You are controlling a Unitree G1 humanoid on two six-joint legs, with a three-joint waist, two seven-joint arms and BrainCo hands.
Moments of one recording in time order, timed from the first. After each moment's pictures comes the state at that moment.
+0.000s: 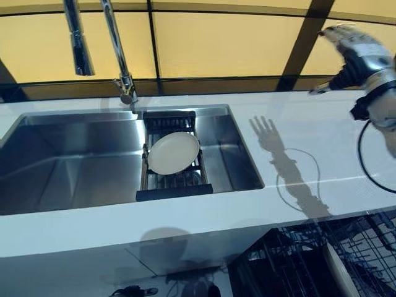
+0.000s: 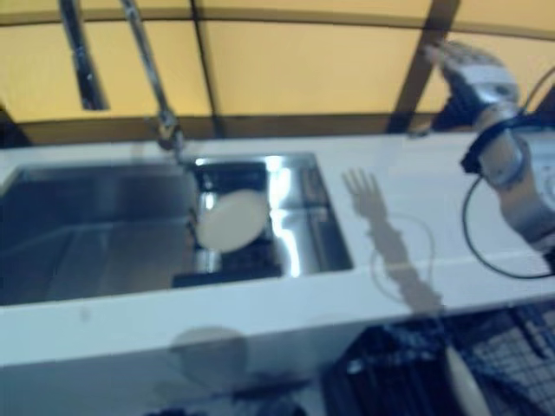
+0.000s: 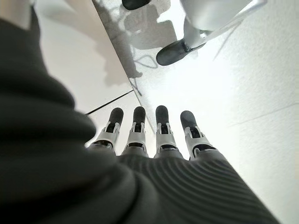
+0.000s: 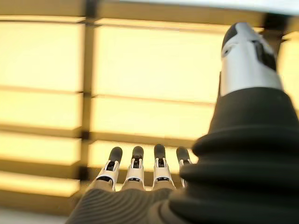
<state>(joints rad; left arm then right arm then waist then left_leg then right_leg) -0.13 0.28 -0.33 1.20 -0.10 0.16 -0.01 -1.00 -1.21 0.56 0.12 -0.25 0.19 -0.01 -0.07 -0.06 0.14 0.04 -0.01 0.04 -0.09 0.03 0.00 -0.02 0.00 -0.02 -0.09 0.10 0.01</state>
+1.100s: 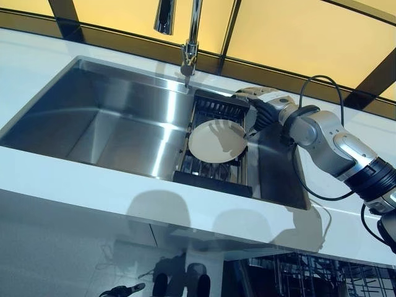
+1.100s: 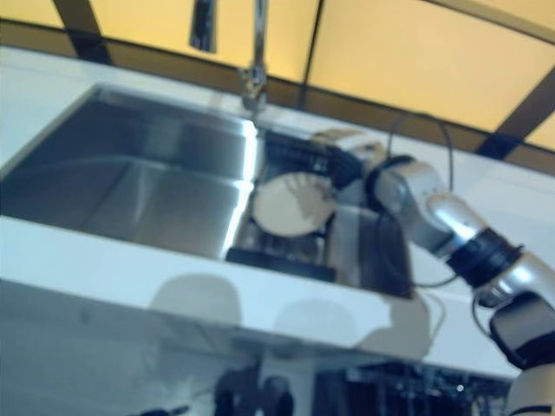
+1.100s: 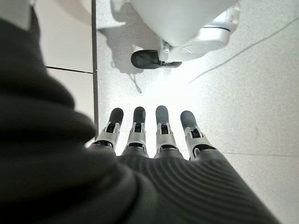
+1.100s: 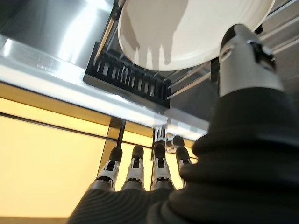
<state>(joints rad) -0.11 0.34 -0.25 1.20 -0.22 0.16 0.03 -1.08 -0.94 0.76 0.10 -0.36 0.19 0.24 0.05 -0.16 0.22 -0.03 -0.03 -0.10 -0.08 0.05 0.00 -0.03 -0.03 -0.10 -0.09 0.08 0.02</state>
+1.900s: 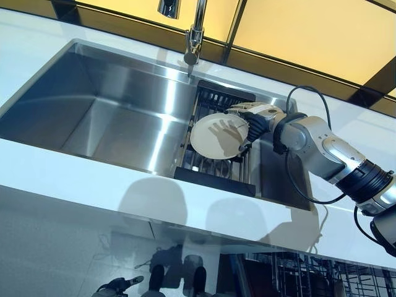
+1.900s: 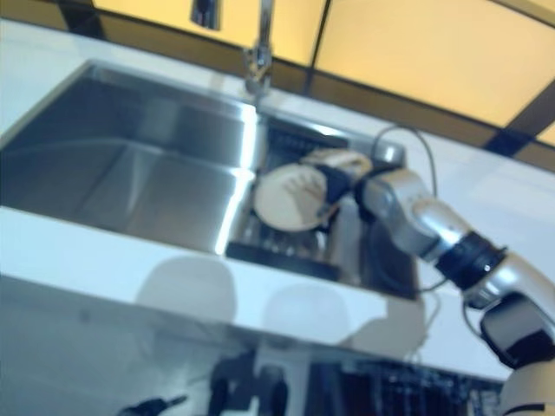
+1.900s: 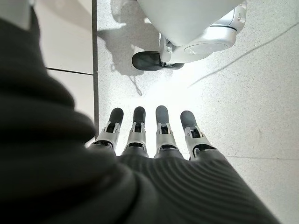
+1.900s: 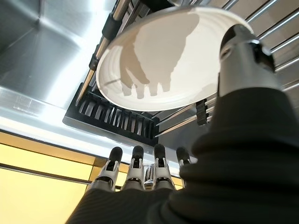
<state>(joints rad) -0.14 0.36 -0.25 1.21 -0.22 0.13 0.03 -1.08 -0.90 0.79 0.10 -0.36 0.20 0.34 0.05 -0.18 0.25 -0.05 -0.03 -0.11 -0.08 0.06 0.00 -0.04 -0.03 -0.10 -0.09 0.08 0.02</state>
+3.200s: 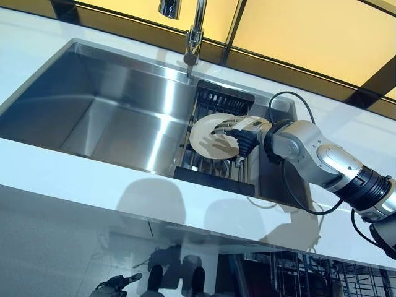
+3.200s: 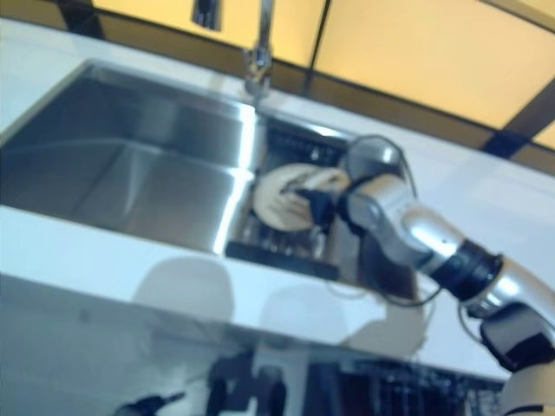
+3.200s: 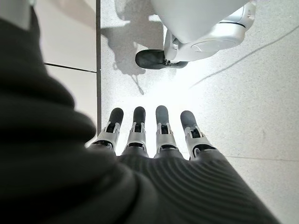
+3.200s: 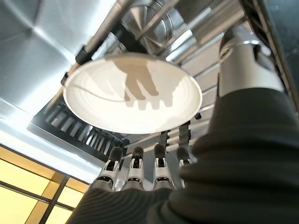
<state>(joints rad) -0.17 0.36 -0.23 1.24 -0.21 0.13 0.03 -1.03 -0.90 0.79 -0.08 -0.51 0.17 0.58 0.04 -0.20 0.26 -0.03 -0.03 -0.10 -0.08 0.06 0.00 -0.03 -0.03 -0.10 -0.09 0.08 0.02</state>
